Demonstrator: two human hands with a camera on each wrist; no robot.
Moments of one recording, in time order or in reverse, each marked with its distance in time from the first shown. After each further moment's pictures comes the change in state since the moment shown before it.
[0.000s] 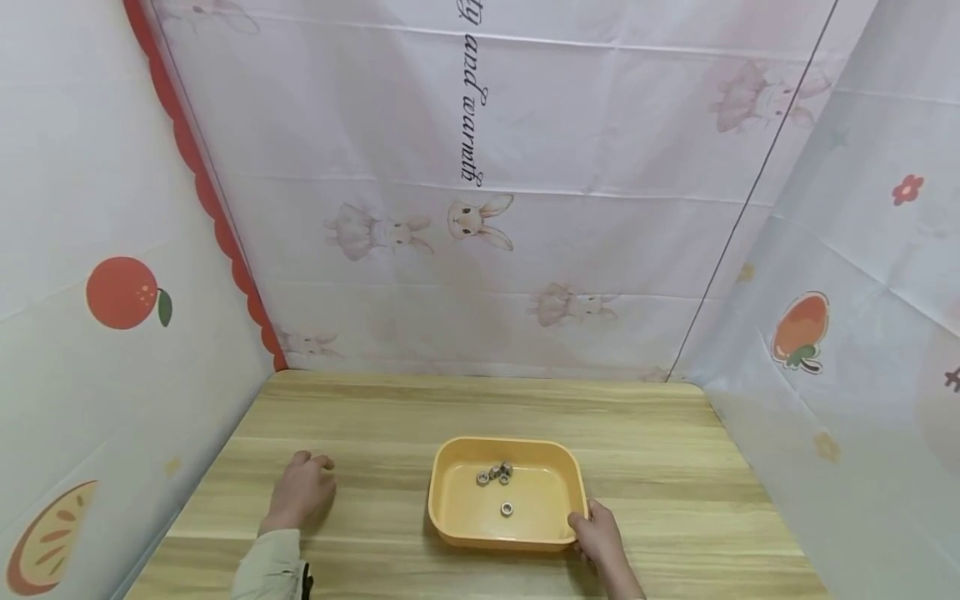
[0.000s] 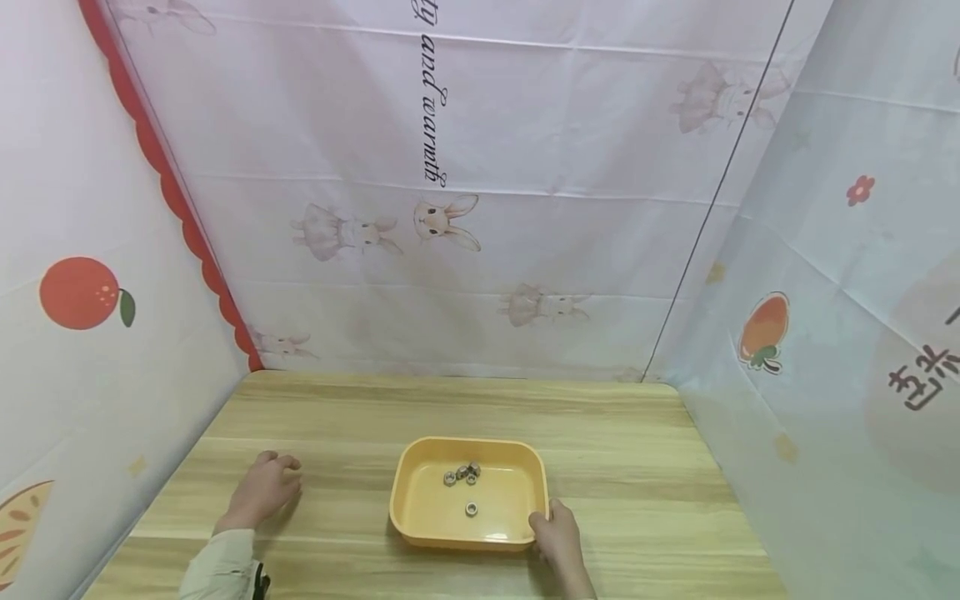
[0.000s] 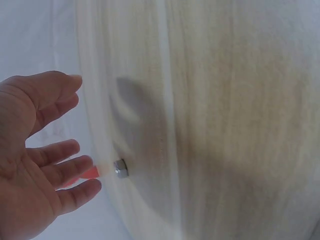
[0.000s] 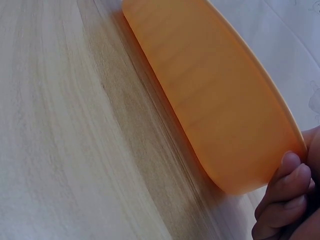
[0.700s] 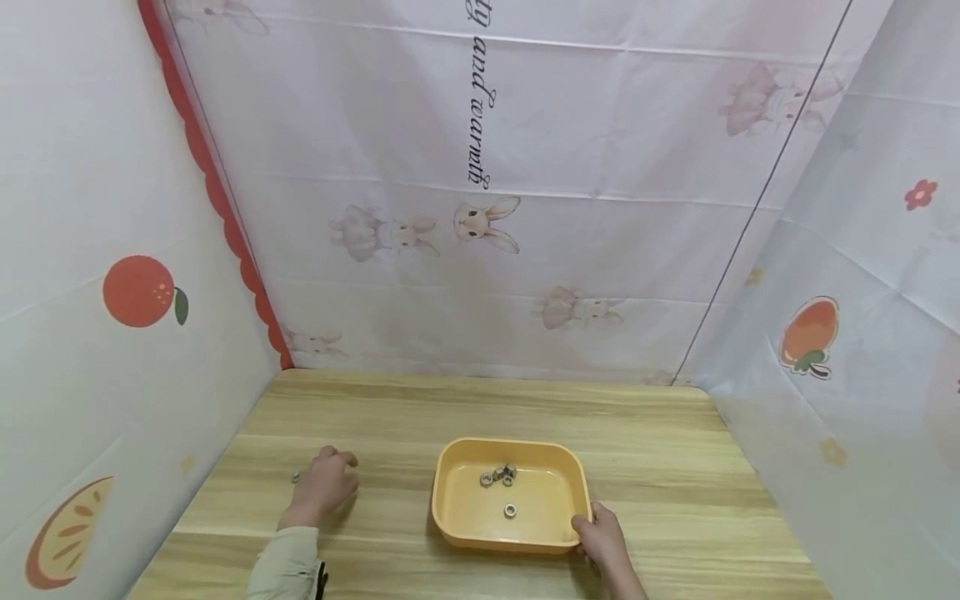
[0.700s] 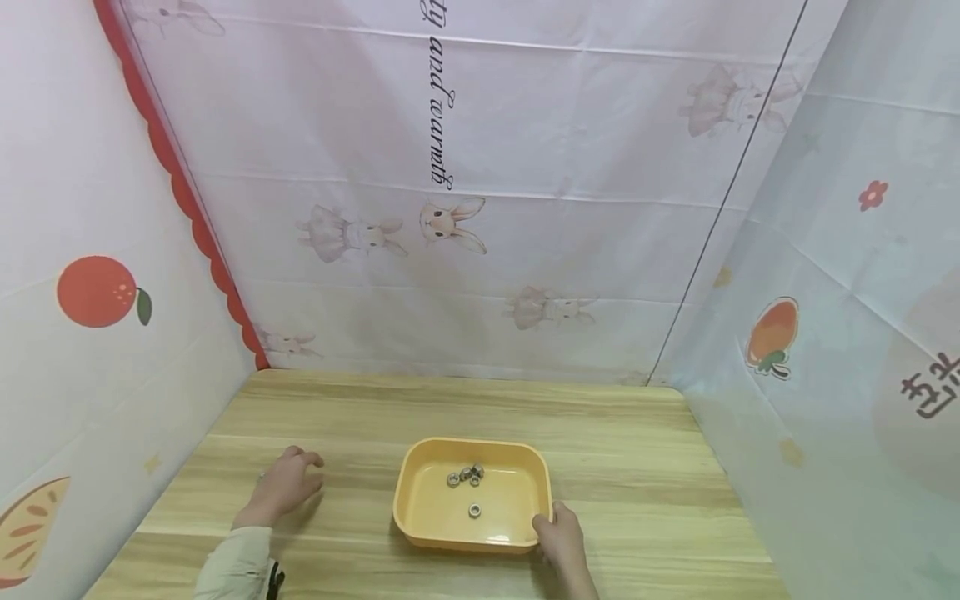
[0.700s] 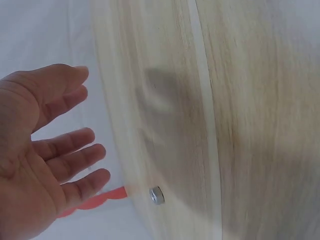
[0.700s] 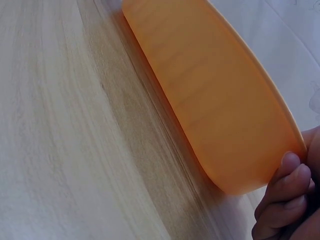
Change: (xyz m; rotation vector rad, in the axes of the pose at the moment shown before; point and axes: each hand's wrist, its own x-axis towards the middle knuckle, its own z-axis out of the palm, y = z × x) left_hand 0.012 0.028 -0.003 -0.007 -0.074 0.026; right_hand 0.001 -0.006 0.004 -0.001 0.015 0.010
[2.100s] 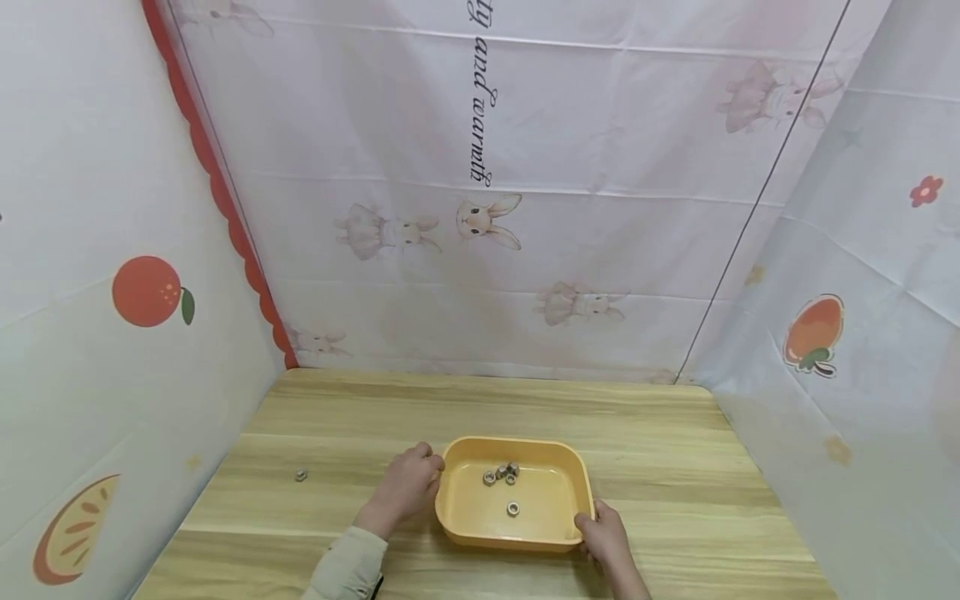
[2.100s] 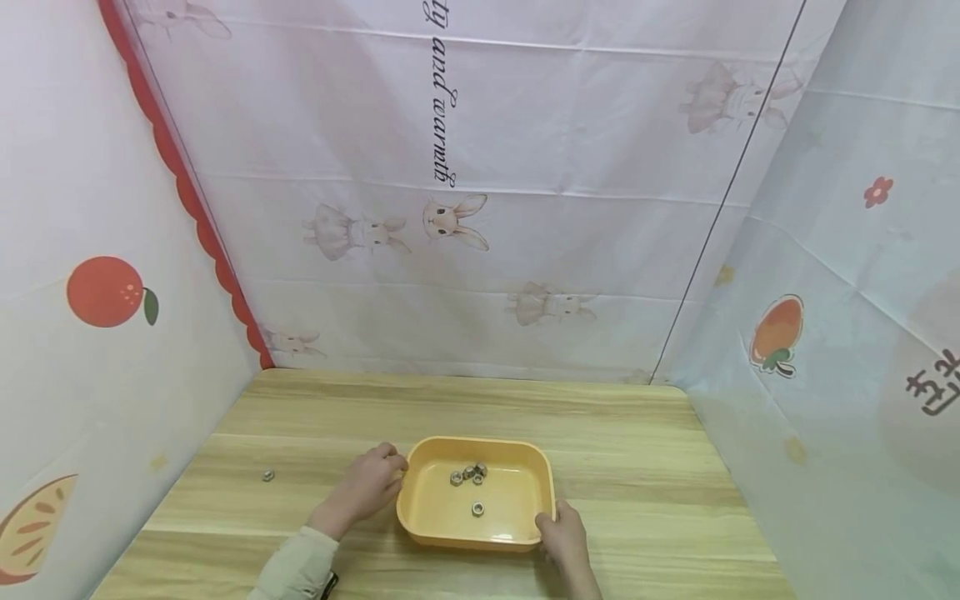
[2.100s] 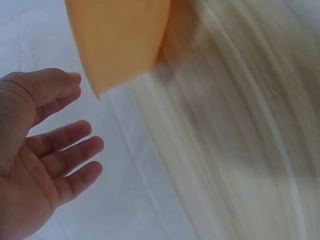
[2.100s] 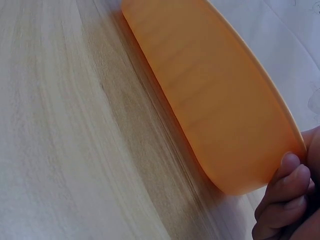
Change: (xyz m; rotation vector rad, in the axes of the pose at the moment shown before) left_hand 0.005 0.106 0.039 0.189 0.198 0.567; right_hand 0.002 0.006 0.002 -0.002 -0.005 0.013
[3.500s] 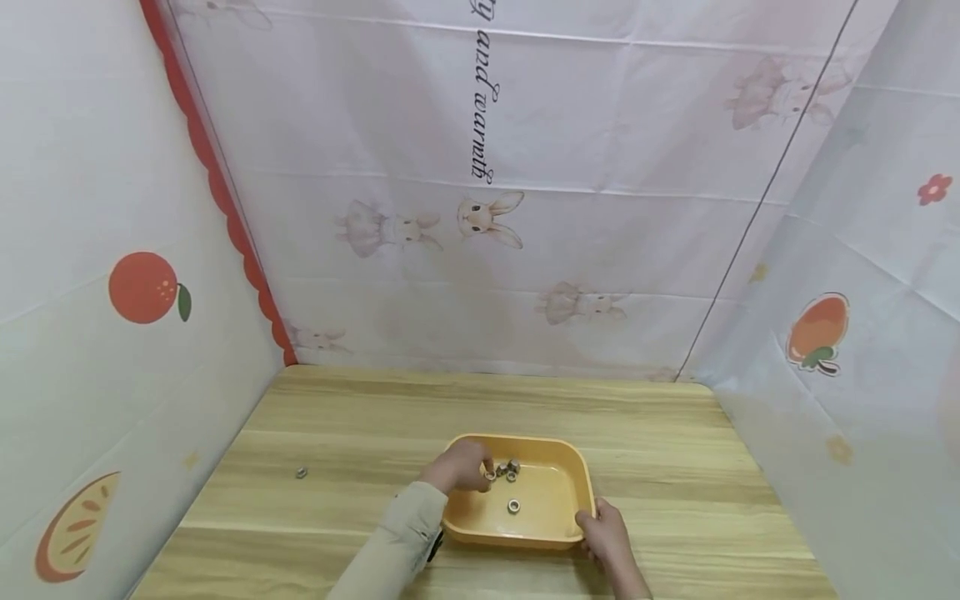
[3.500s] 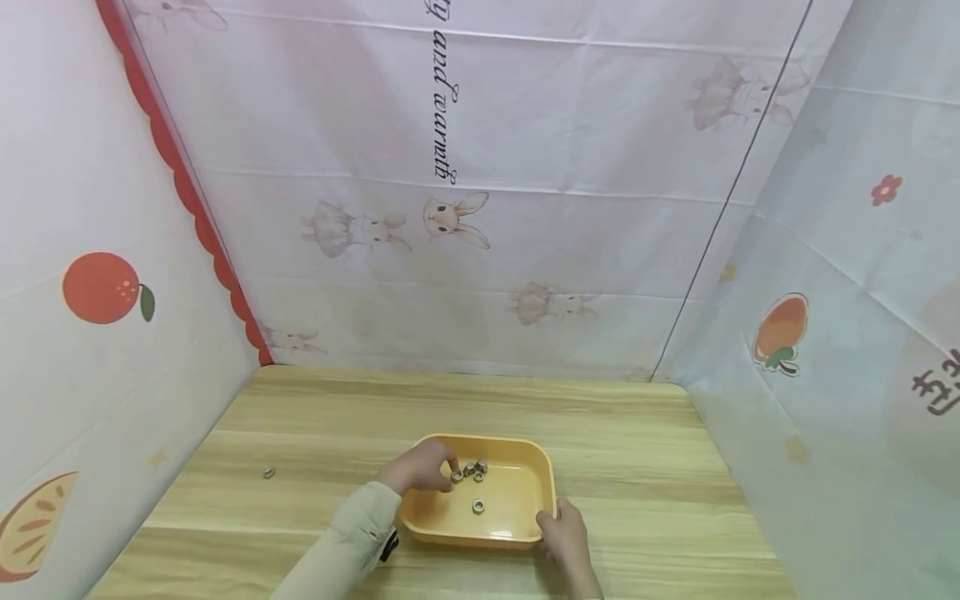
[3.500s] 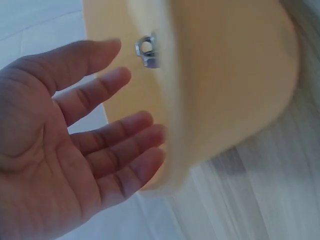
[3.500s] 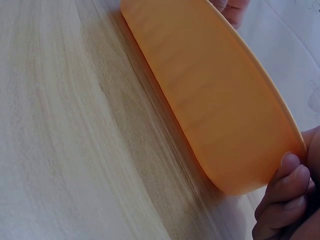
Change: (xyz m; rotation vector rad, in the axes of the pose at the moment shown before) left_hand 0.071 0.040 0.013 -0.345 -0.513 -0.178; right_hand -0.003 -0.004 -0.002 -0.006 -0.003 -0.007
